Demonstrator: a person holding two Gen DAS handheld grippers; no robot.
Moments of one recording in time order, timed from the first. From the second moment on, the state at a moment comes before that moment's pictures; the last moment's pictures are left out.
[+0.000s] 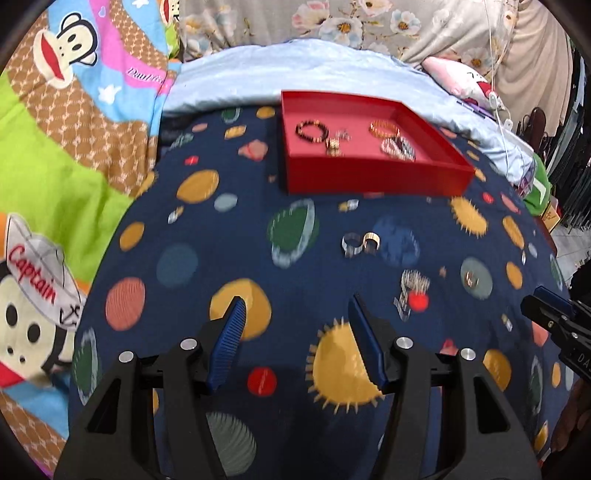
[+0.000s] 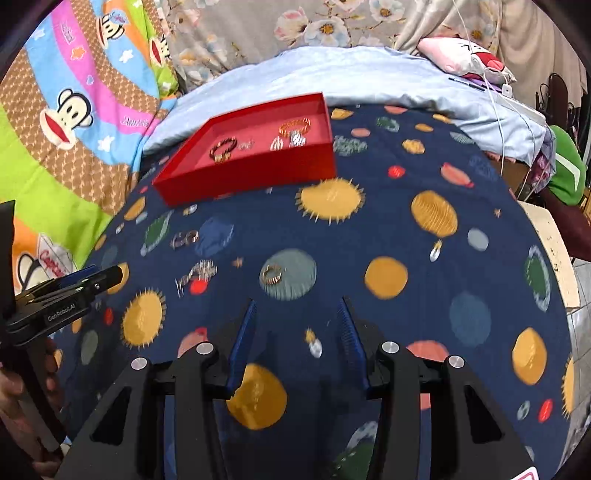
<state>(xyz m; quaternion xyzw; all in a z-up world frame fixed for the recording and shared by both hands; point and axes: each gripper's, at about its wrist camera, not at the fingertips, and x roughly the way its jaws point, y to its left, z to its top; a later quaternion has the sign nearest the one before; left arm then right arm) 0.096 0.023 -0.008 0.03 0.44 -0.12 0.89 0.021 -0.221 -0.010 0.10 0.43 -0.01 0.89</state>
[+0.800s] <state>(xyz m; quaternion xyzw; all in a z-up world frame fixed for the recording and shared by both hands) 0.112 0.031 -0.022 -0.01 0.45 -0.12 0.89 0.078 -0.203 -0.039 0.09 0.45 -0.01 0.89</state>
